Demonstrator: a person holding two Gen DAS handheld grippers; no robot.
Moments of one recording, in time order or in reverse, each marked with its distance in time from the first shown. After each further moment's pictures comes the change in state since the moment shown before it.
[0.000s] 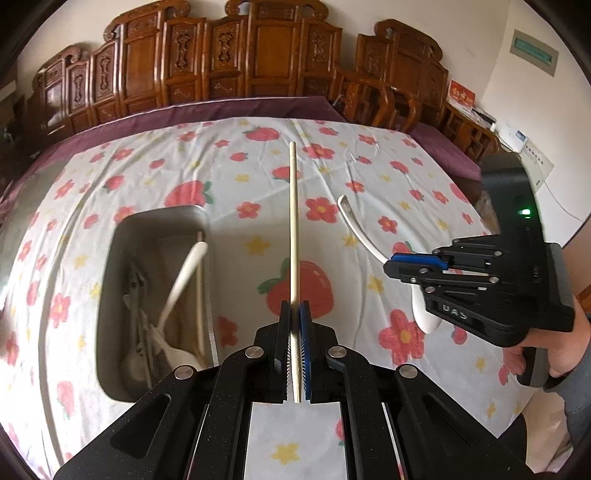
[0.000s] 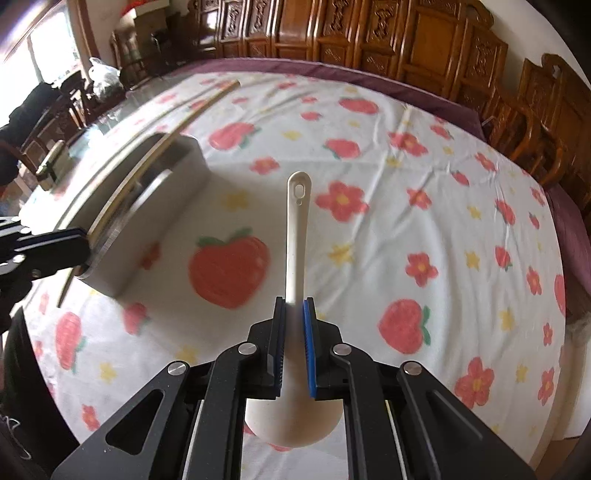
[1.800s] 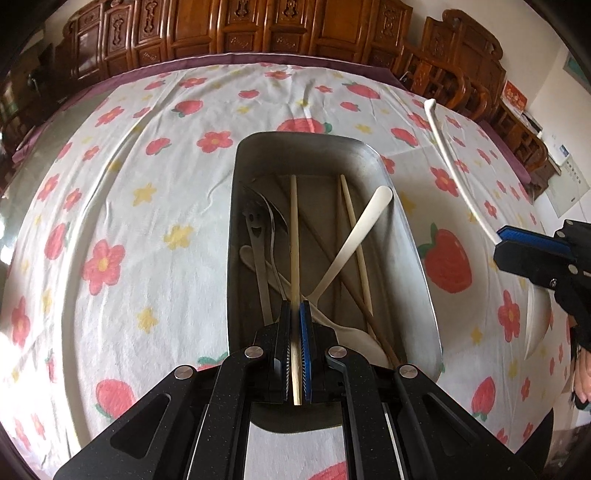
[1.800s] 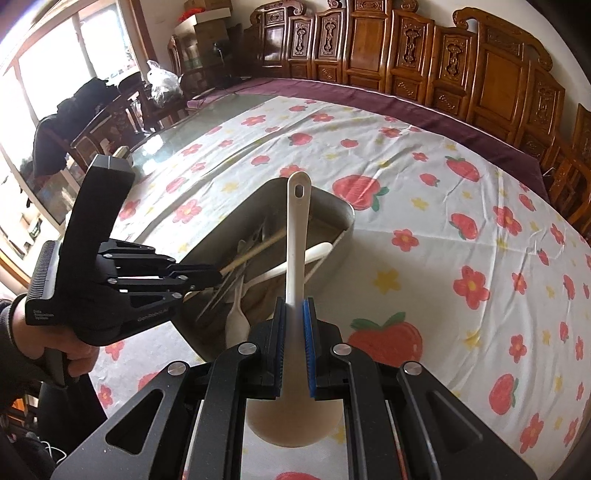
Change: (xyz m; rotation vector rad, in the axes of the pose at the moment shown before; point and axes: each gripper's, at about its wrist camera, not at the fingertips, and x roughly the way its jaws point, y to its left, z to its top) left arm 0.042 0.141 -0.025 -0.121 0.143 0.066; right arm -0.003 0.126 0.060 -0.101 -0.076 0.171
